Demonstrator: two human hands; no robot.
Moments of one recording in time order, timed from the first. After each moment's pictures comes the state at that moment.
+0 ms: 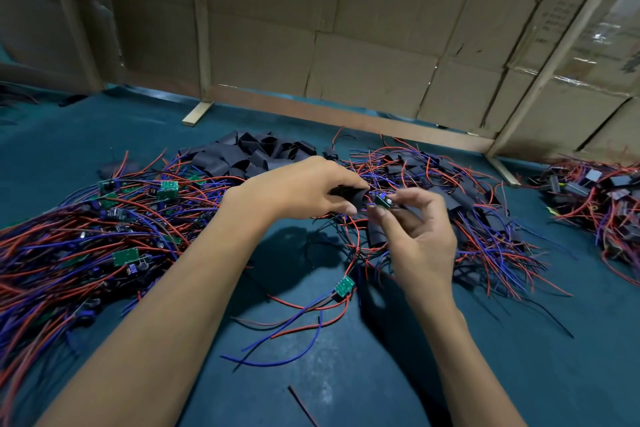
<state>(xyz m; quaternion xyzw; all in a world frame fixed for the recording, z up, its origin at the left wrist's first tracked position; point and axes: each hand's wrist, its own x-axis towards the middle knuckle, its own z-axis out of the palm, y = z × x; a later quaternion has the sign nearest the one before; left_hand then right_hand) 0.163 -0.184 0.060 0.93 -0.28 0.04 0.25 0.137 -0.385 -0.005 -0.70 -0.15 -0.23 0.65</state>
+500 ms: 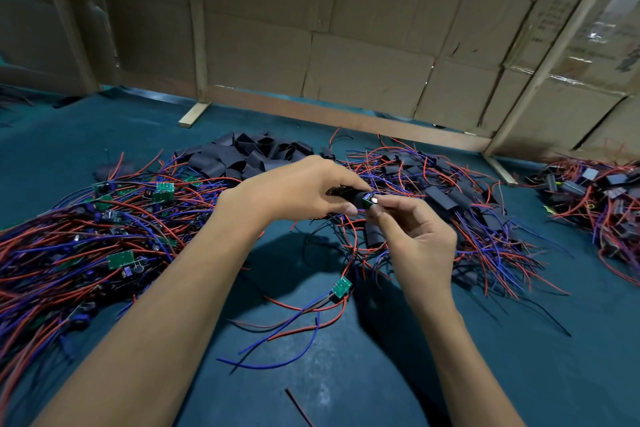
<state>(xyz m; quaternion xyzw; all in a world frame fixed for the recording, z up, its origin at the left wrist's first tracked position) 0.161 -0.186 0.062 0.92 -0.30 0.06 0.26 0.133 -0.383 0.000 -0.71 -0.15 -0.22 0.65</state>
